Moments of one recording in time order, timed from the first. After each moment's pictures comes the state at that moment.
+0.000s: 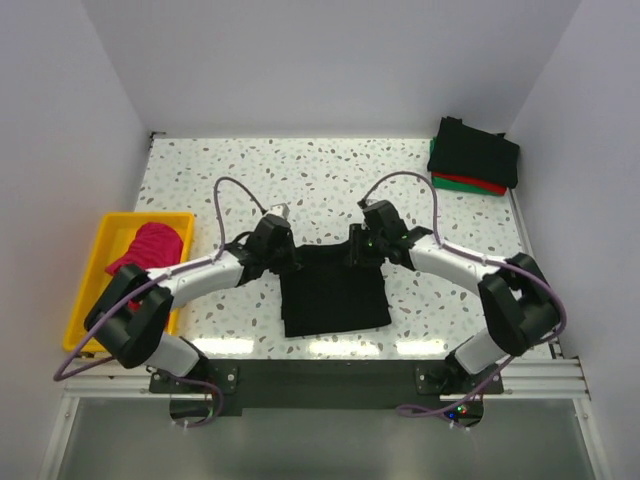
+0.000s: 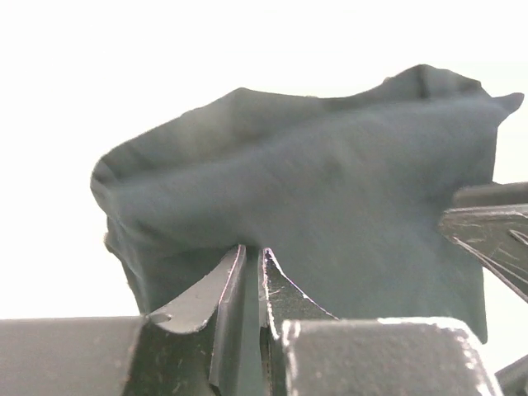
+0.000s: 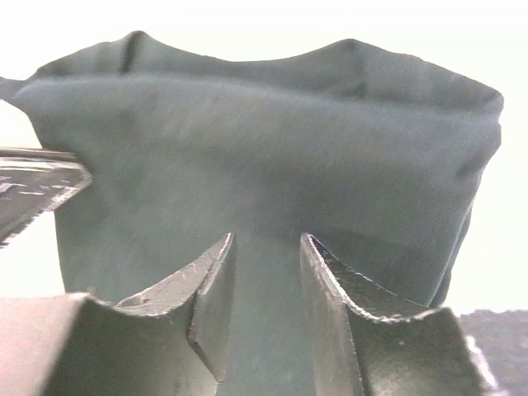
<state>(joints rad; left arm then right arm) -0.65 1.45 0.75 -0.12 -0.05 -0.74 0.60 1.53 0.89 -0.25 -0.09 0.55</state>
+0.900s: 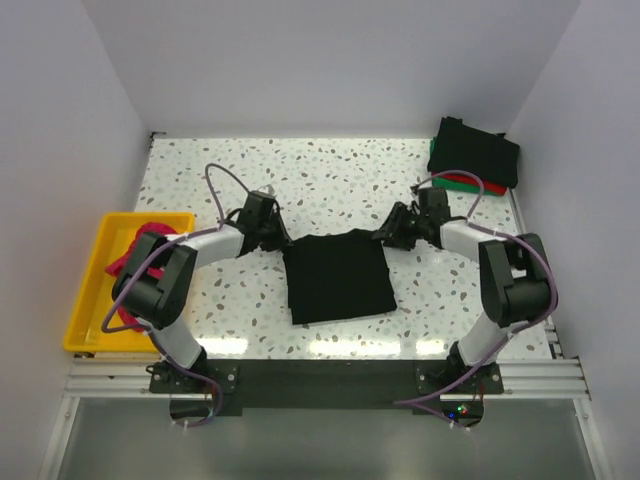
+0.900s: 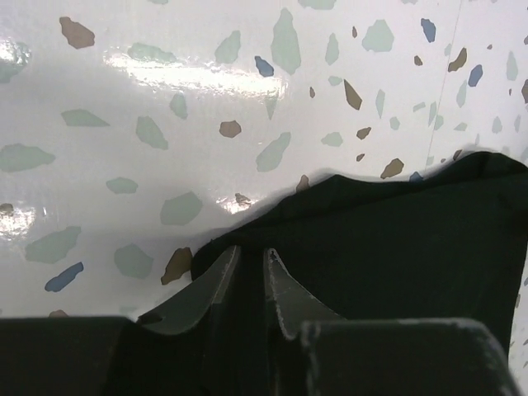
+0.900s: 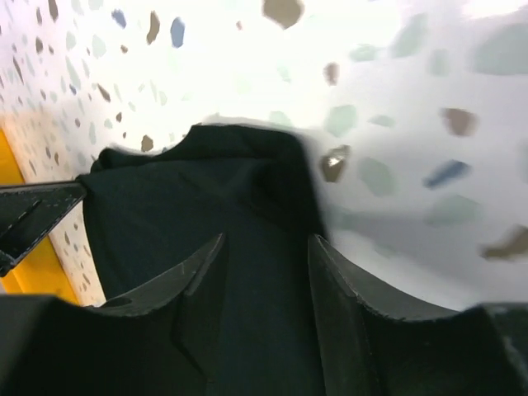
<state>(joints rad) -0.42 1.72 0.90 -0.05 0.07 -0.70 0.20 1.72 0.90 -0.07 -0.40 0.64</state>
